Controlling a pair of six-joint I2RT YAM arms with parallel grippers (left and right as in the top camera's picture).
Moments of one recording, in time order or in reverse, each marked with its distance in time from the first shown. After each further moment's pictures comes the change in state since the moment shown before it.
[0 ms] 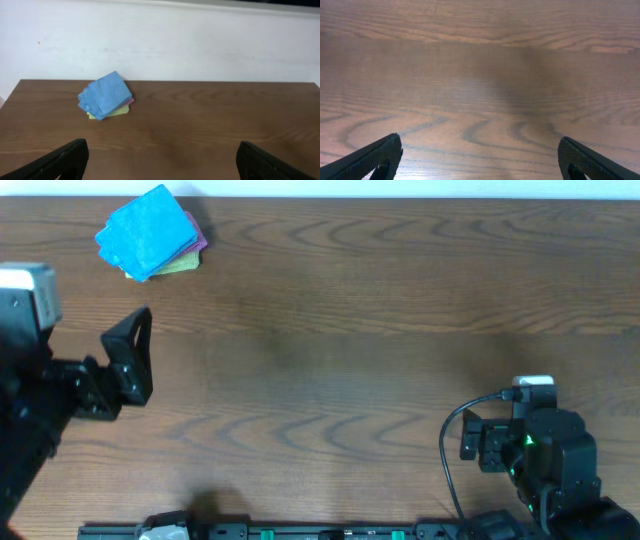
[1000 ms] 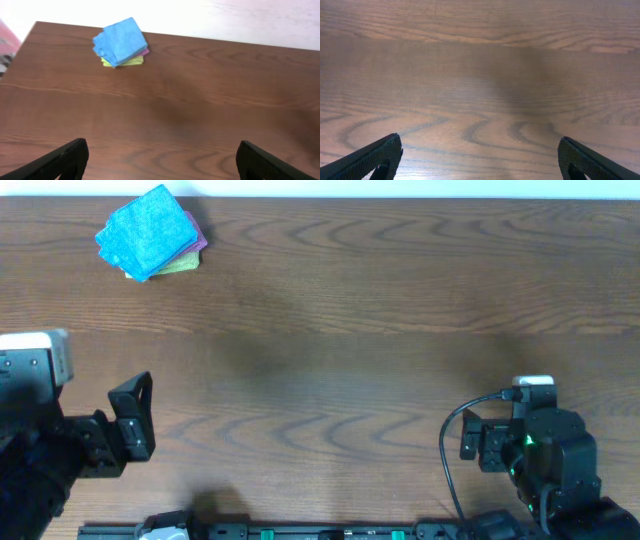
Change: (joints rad) left arm 0.000 -0.053 0.000 -0.265 -0.113 -0.007; right arm 0.000 0.000 0.000 0.000 0.000 0.000
